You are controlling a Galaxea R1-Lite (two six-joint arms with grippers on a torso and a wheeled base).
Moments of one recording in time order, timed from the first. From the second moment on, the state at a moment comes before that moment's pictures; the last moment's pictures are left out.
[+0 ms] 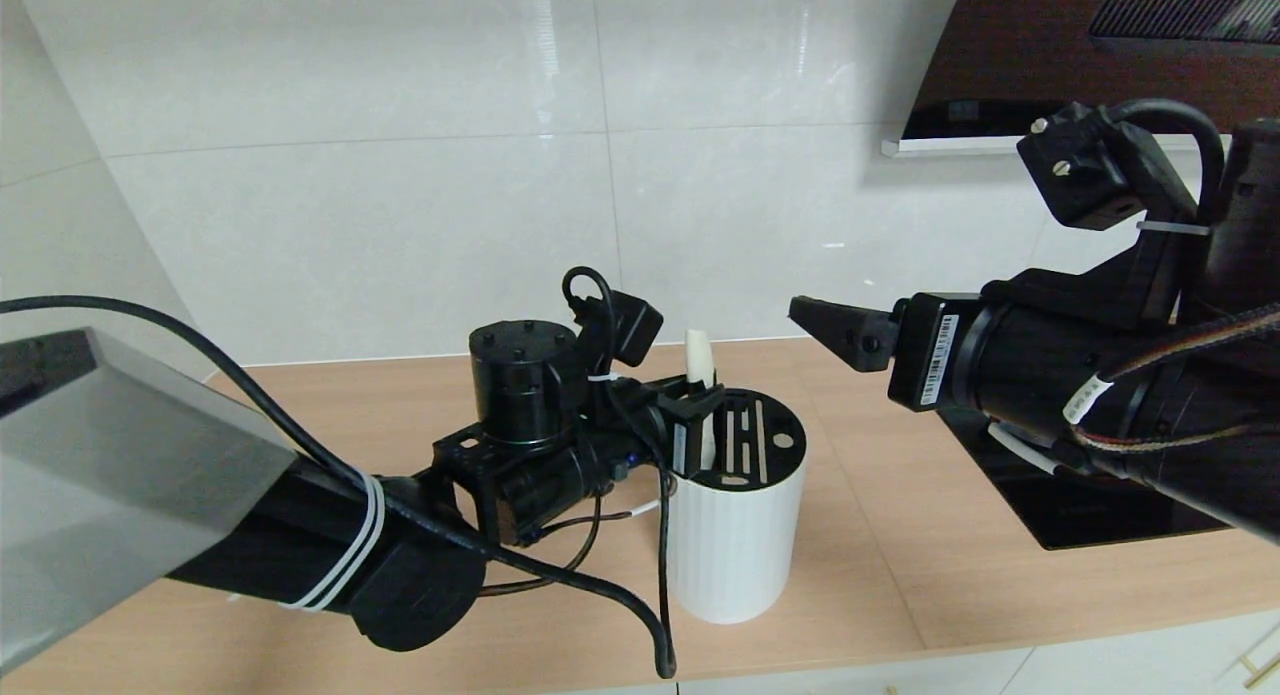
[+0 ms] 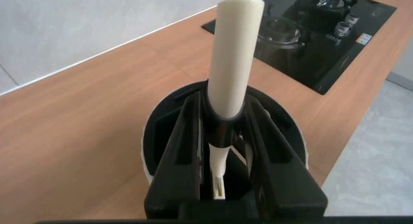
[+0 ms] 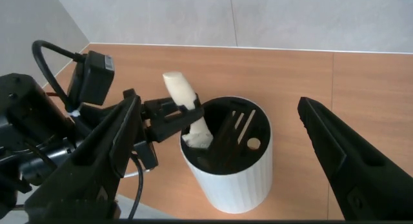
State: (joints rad) left arm -0.65 2.00 -0.88 -0.99 -0.09 -0.07; right arm 0.84 1.47 -0.96 -0.40 -0.38 0.25
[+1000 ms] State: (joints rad) left arm -0.65 1.83 -0.82 -1.13 -0.02 -0.06; right arm 0.82 1.45 -0.92 -0.40 -0.39 0.26
